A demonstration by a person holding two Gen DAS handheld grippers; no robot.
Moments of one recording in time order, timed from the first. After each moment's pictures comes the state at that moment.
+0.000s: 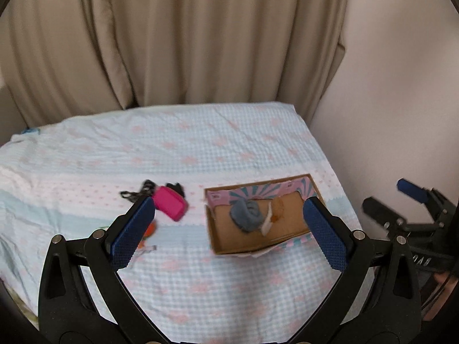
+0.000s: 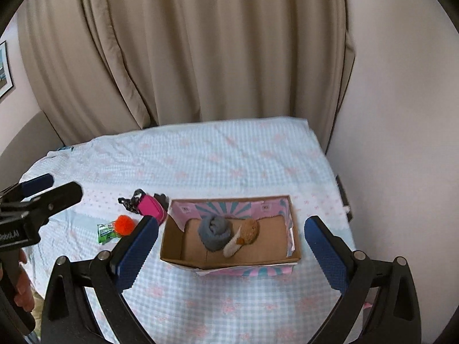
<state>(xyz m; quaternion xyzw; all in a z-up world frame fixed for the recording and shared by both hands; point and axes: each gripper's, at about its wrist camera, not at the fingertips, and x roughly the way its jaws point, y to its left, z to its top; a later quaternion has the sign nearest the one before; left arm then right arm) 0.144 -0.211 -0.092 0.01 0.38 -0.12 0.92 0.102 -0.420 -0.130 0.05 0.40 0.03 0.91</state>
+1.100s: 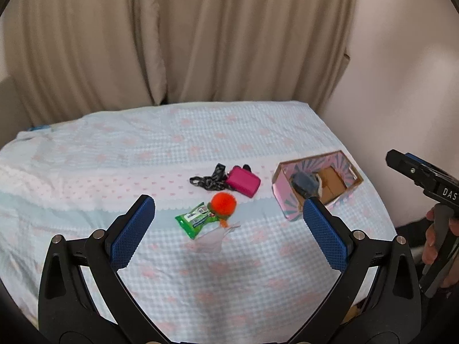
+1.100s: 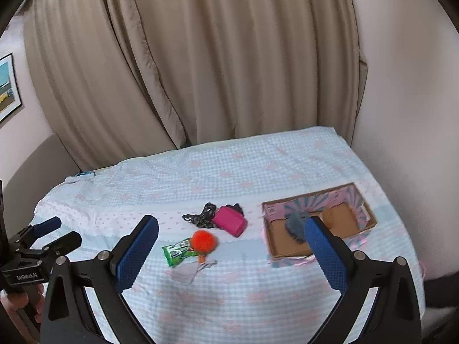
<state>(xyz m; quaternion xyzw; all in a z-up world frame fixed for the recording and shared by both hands) 0.114 0.086 -0.111 0.01 0.38 -0.18 0.91 0.053 -0.187 -0.101 0.11 0.36 0.00 0.93</state>
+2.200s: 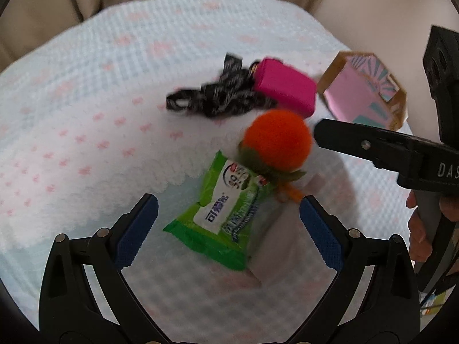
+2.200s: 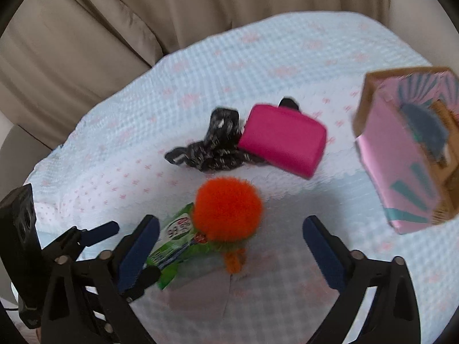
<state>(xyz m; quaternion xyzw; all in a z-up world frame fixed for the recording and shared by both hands) 0.307 0.087 -0.433 0.07 0.51 -0.32 0.79 0.234 -0.083 -0.408 0.20 0.51 0.00 0.84</state>
